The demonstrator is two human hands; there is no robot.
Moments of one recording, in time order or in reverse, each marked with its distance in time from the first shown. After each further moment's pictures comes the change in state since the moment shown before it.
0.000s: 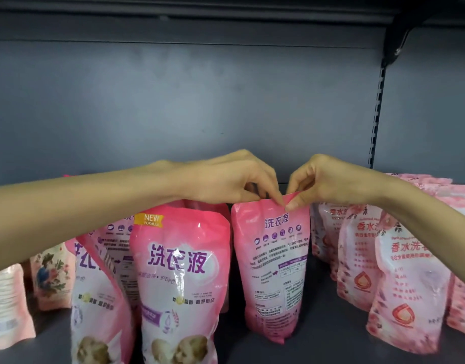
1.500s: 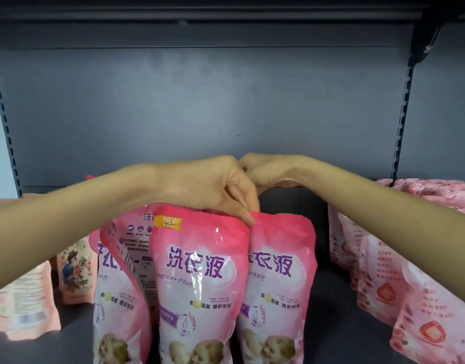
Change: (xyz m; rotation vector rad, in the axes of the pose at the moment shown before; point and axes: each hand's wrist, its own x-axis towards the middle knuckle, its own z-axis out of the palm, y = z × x) left_hand -0.045 0.015 -0.017 -0.461 -0.068 -0.456; right_hand 0.113 -0.037 0.041 0.172 -0.304 0.058
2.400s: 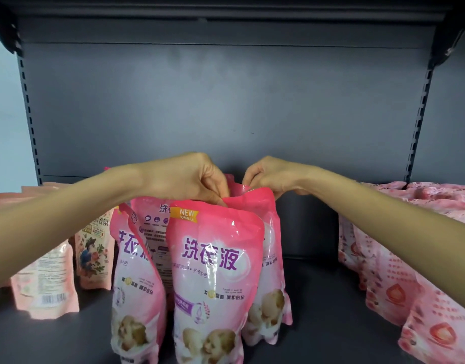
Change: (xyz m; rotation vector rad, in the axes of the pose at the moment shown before) left_hand -0.030 -0.037 -0.018 0.088 0.177 -0.158; right_hand -0.004 0.003 0.016 -0.018 0.198 0.062
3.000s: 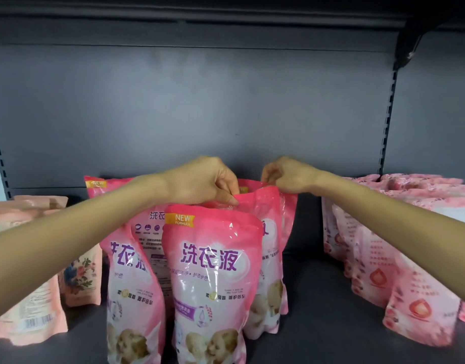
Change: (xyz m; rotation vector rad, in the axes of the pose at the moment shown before) left_hand 0.027 0.007 0.012 0.104 0.051 0.089; right_hand -0.019 0.028 -0.019 -0.299 0.227 0.036
